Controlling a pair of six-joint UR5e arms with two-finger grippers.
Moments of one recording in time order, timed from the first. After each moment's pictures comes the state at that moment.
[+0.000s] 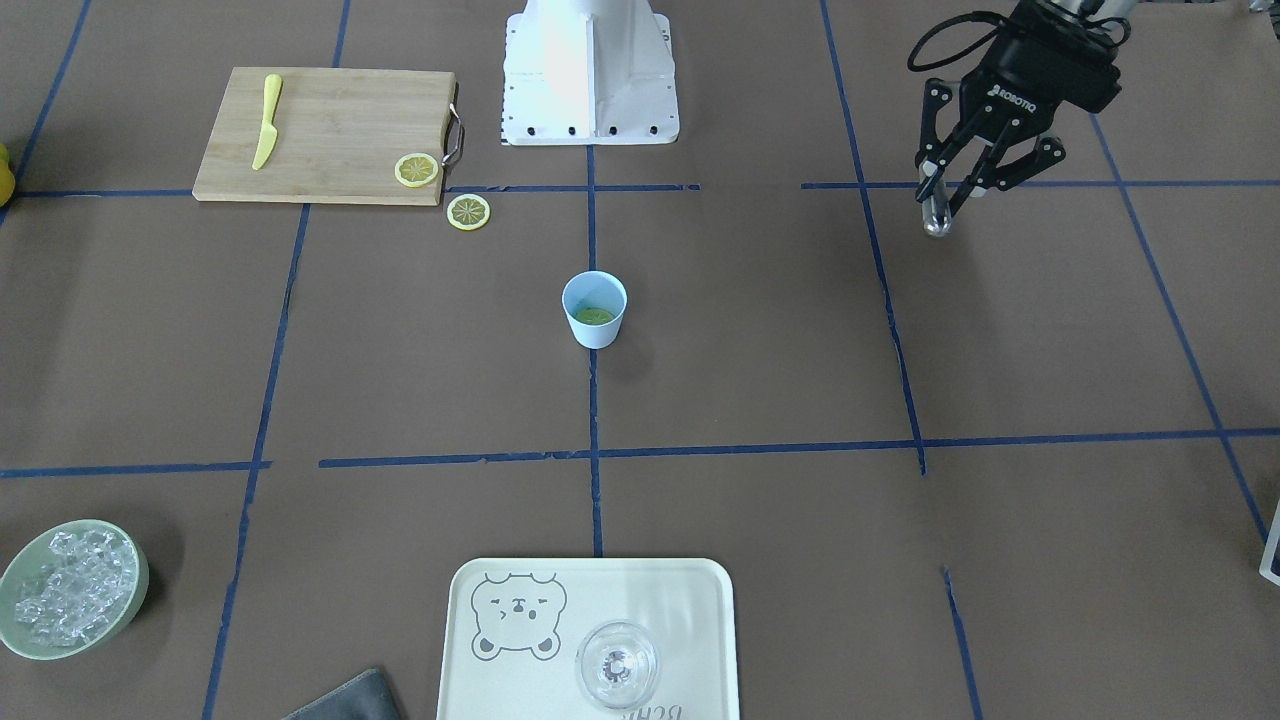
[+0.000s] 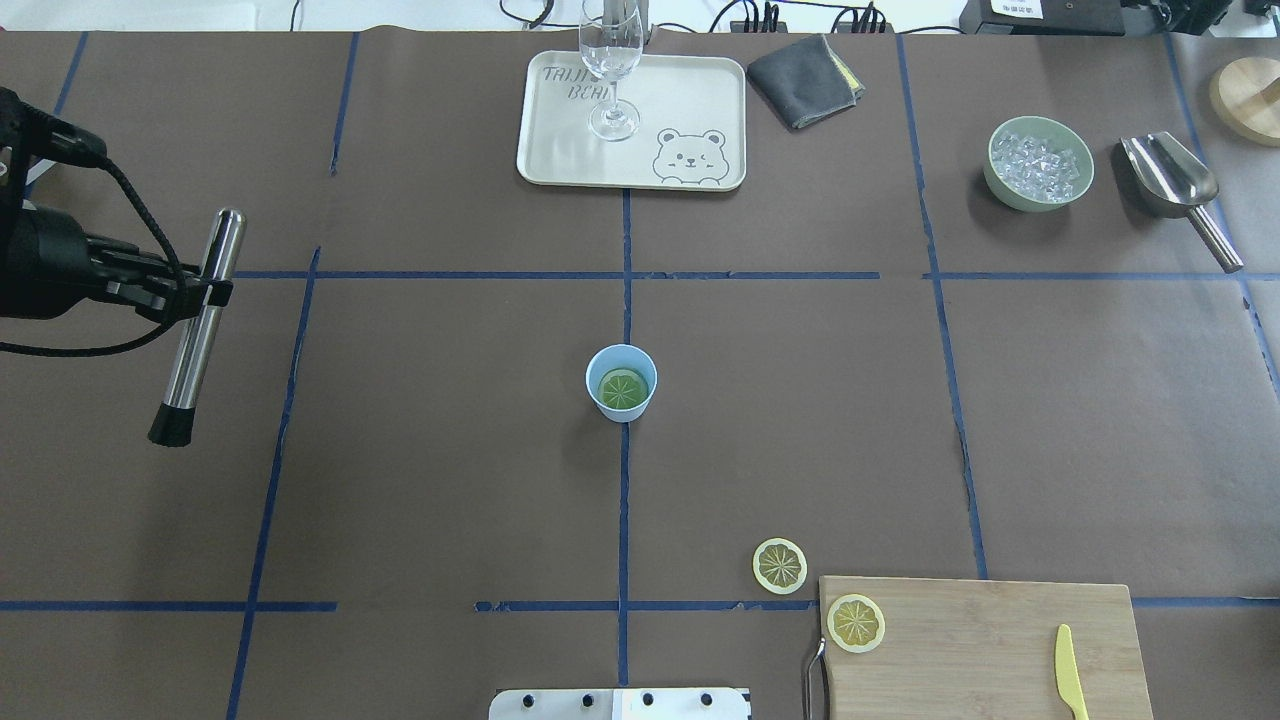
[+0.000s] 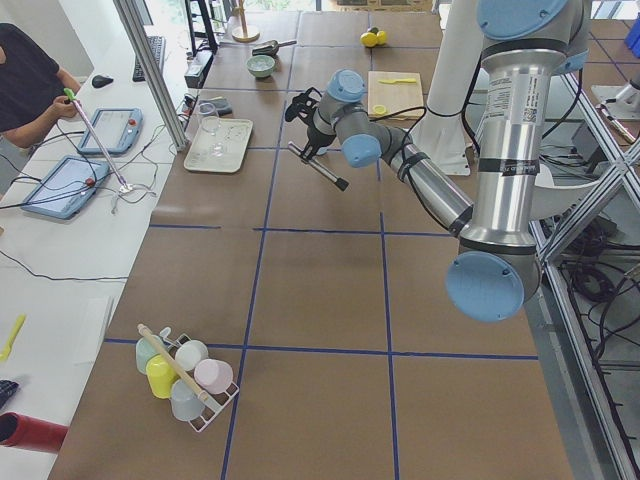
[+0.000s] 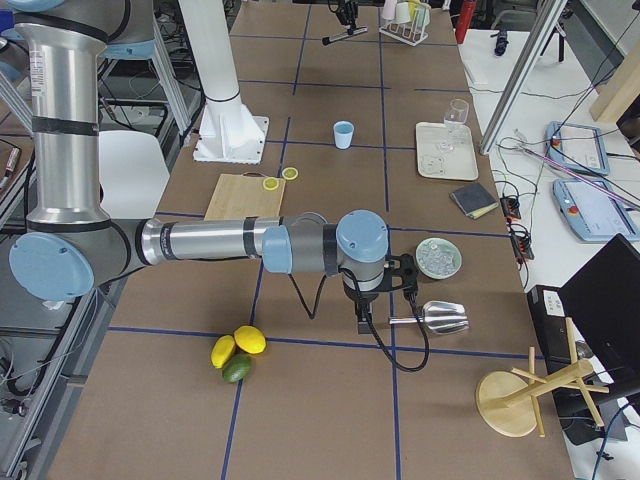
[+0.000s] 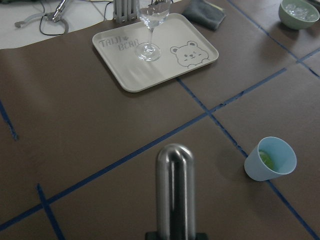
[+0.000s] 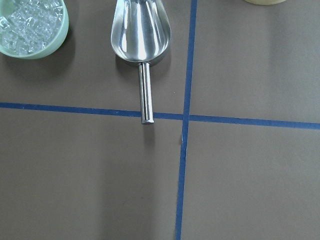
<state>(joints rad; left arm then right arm) -0.89 -1.62 -2.22 -1.89 -2.03 -0.65 1.63 -1.62 1.73 -1.58 2.41 -0.03</state>
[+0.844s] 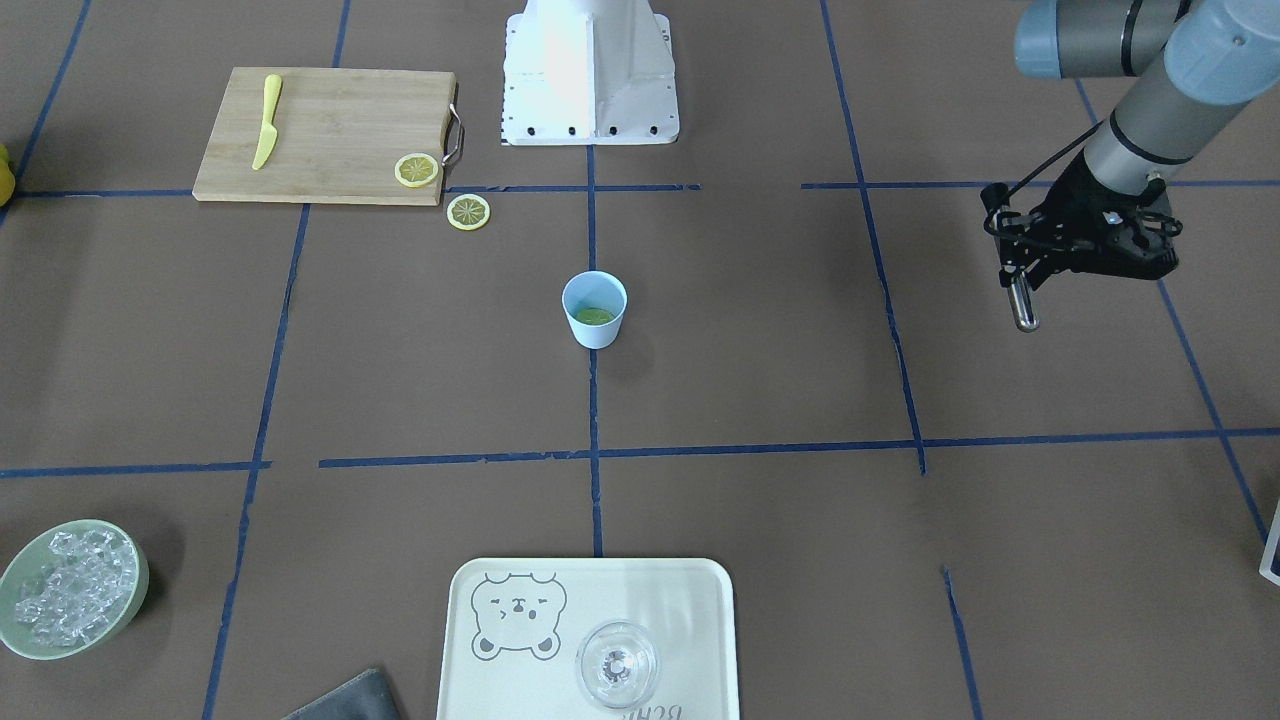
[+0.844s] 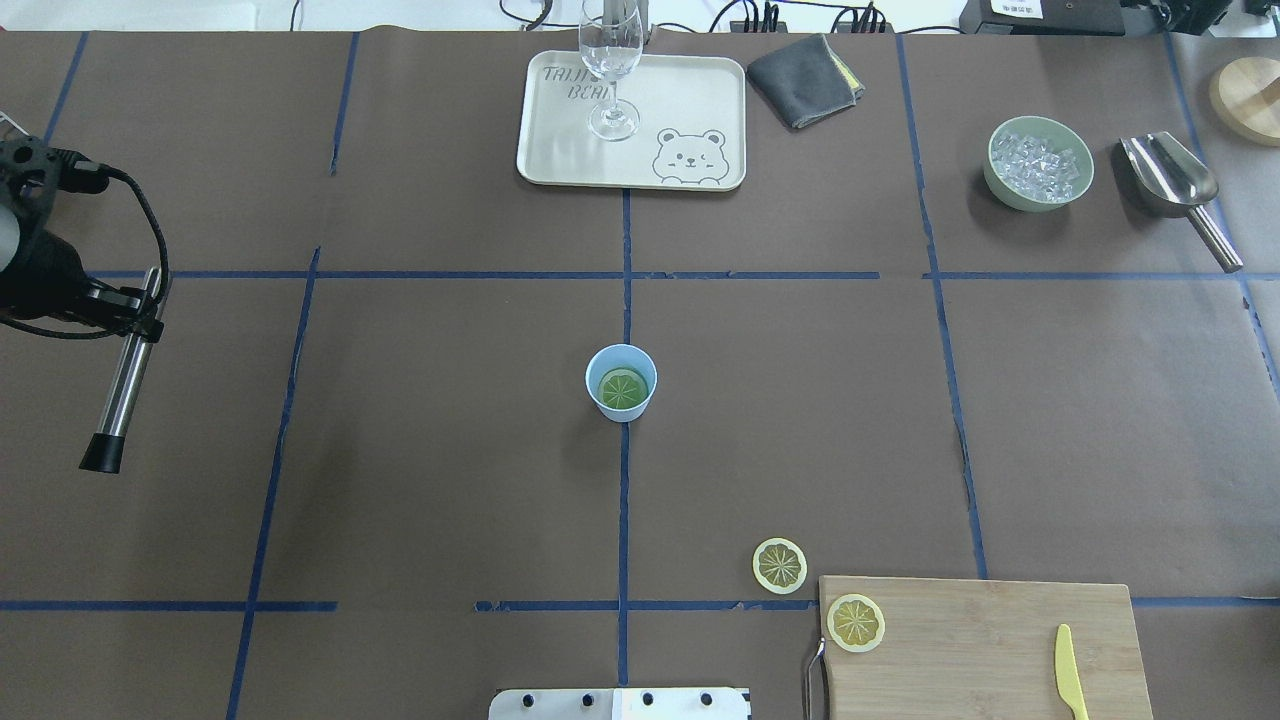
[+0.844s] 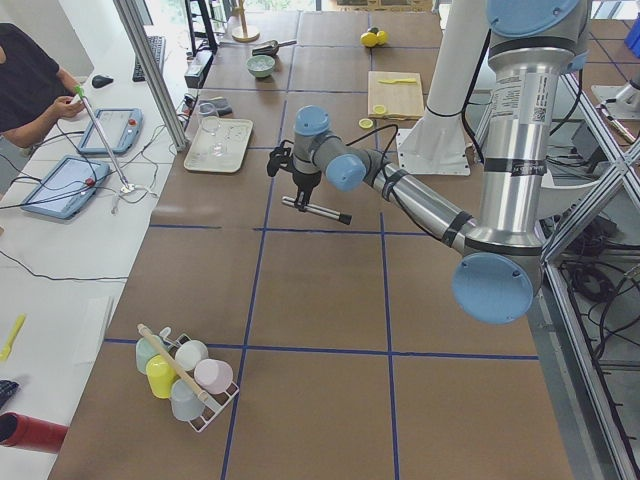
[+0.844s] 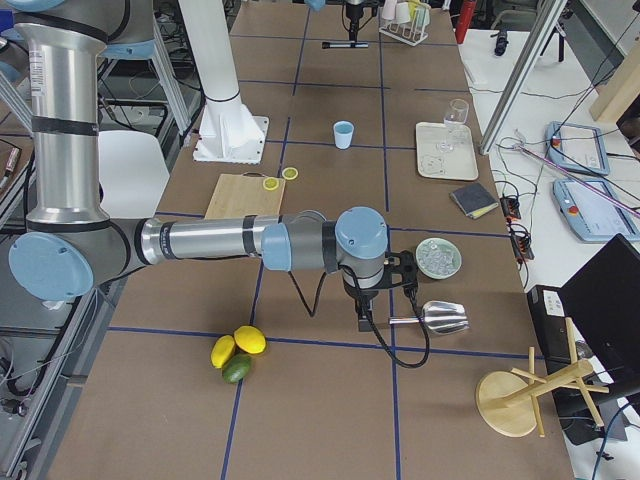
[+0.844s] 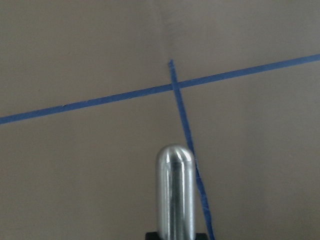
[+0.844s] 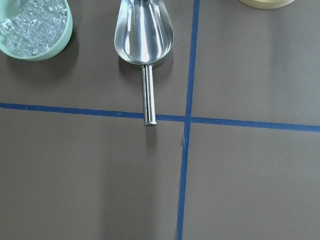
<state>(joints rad) -0.97 -1.62 -1.92 -1.72 -2.17 -0.66 1.63 -1.62 1.74 -1.58 2.40 -0.03</state>
